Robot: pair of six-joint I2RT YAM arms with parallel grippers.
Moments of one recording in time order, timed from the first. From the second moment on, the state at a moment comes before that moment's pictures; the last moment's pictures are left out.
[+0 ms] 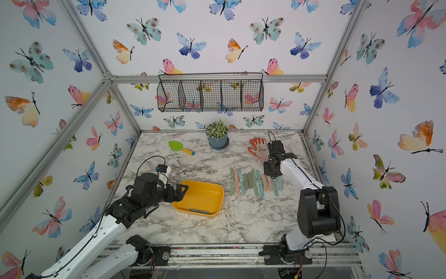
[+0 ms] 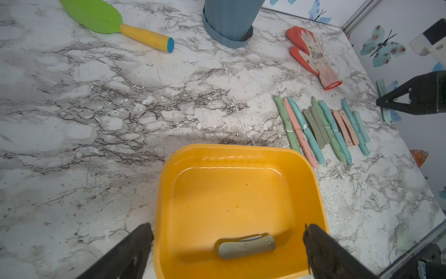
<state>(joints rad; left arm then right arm) -0.51 0.79 0.67 -0.55 0.07 -0.38 0.13 1.59 1.13 -0.72 0.15 0.10</state>
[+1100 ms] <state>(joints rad) -0.51 0.78 0.67 -0.56 0.06 -0.38 -0.05 1.79 1.09 -0.67 0.20 0.03</state>
